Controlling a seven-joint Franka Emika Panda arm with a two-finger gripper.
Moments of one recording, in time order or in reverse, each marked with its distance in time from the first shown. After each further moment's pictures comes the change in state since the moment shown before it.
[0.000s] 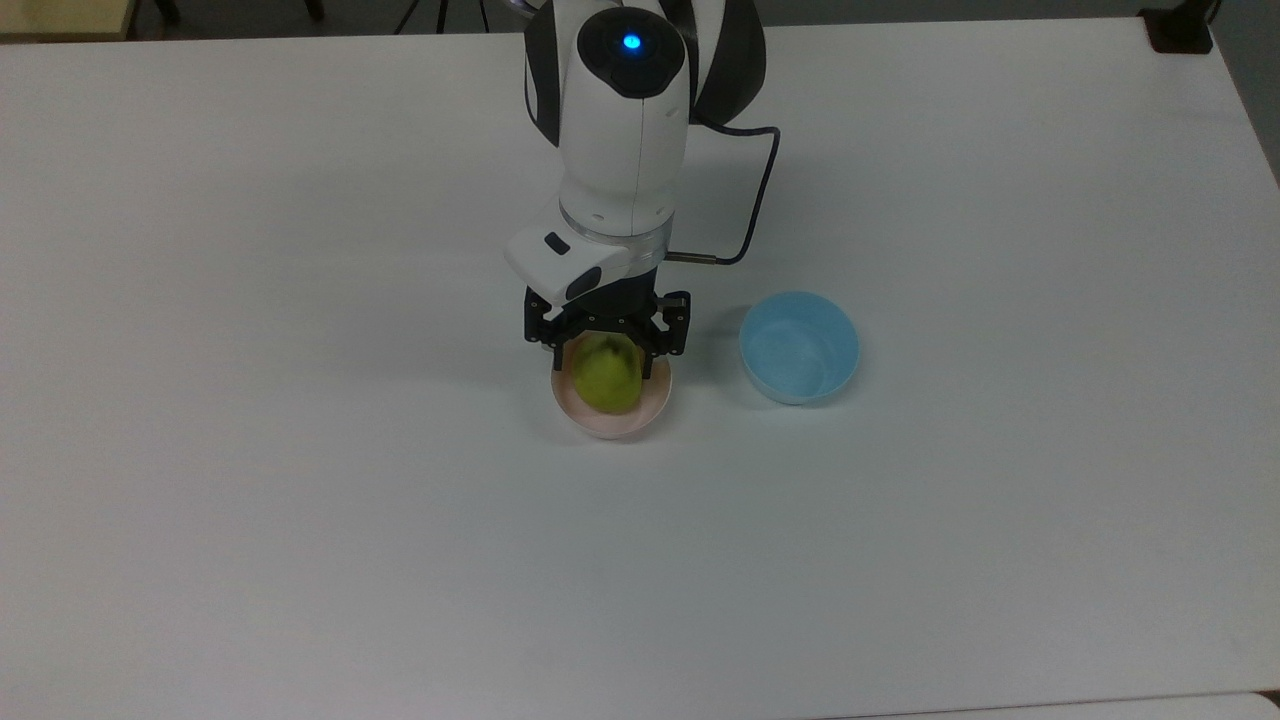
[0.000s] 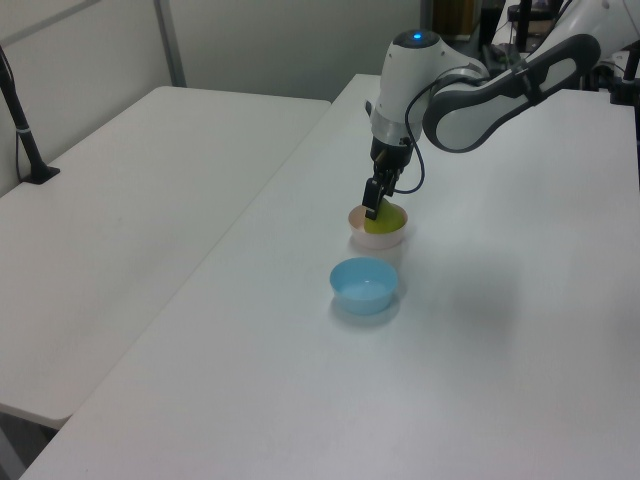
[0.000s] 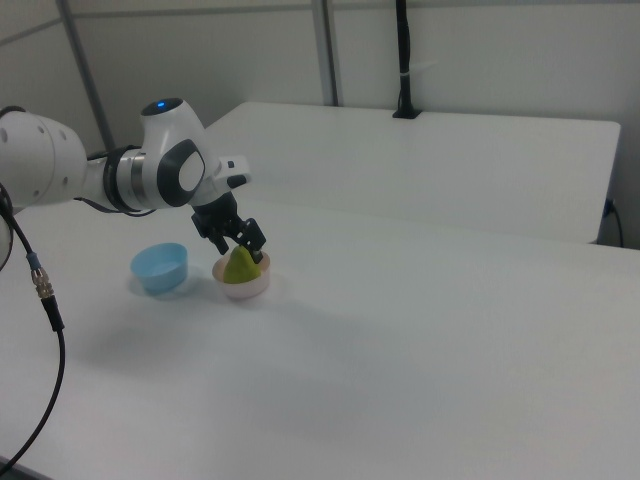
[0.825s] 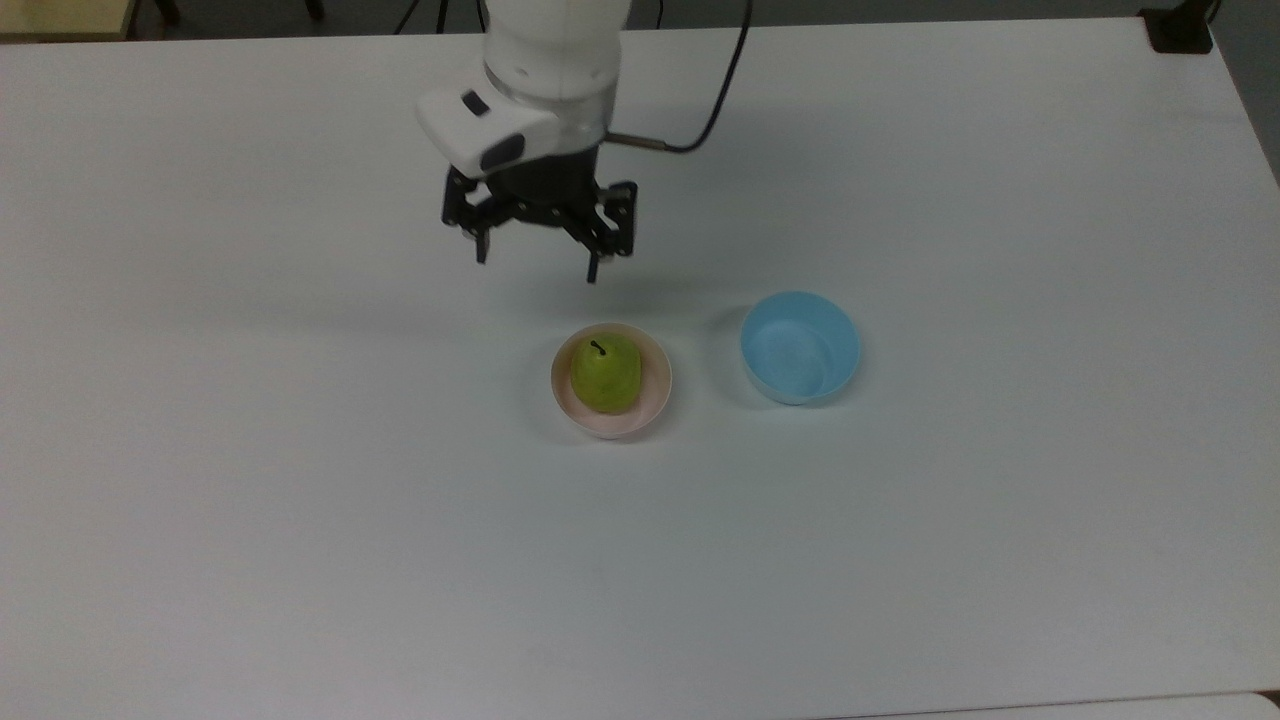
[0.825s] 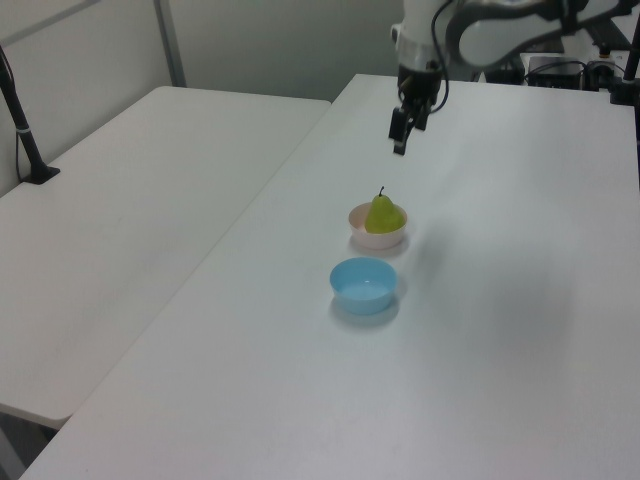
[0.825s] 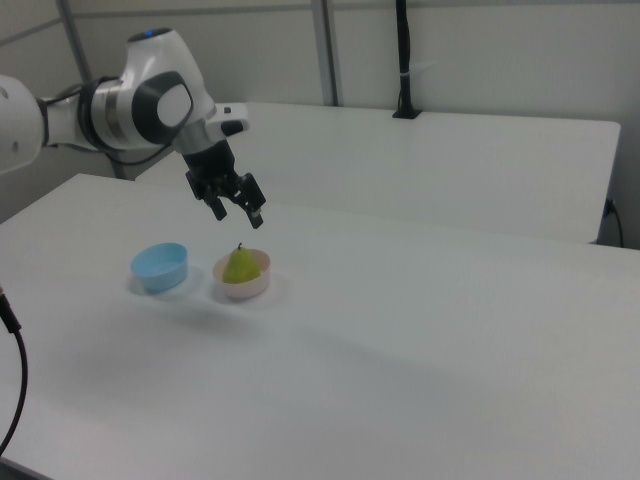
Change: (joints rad) arm -0.049 -0.203 -0.014 0.039 0.002 -0.307 -0.029
